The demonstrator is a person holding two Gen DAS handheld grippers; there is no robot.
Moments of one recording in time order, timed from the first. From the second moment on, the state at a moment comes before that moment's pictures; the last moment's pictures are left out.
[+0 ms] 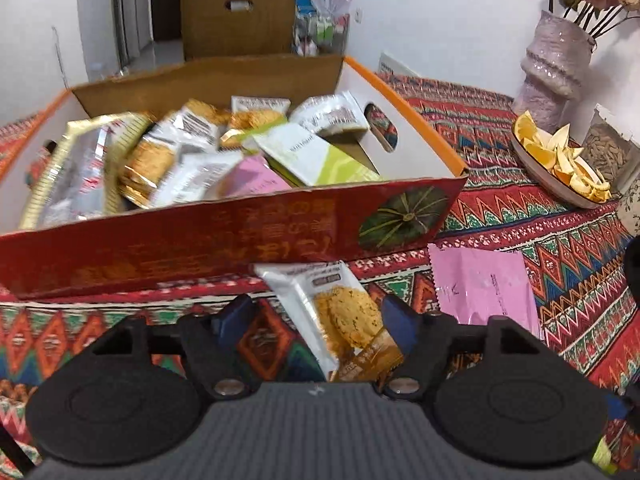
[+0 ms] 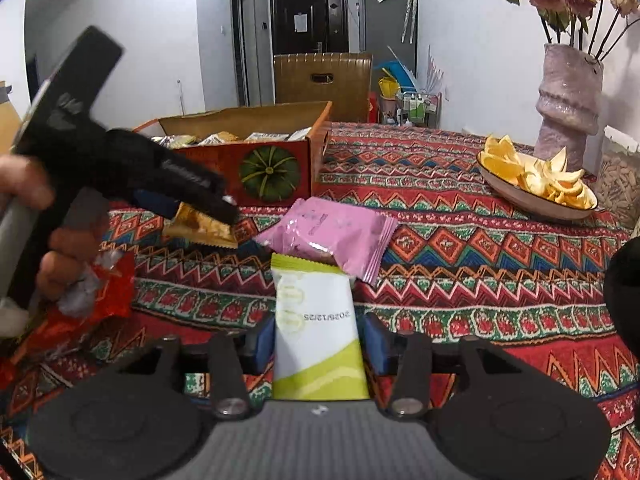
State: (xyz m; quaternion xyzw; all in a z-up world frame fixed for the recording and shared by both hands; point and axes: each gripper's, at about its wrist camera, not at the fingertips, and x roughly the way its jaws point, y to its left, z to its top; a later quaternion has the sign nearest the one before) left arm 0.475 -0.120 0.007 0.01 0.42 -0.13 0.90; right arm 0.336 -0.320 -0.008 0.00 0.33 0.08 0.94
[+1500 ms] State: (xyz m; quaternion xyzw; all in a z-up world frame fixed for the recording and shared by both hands) left arm 0.230 0.017 0.029 -0.09 0.39 -0.13 0.91; right arm 0.238 -0.262 0.008 -0.03 0.34 0.13 0.93
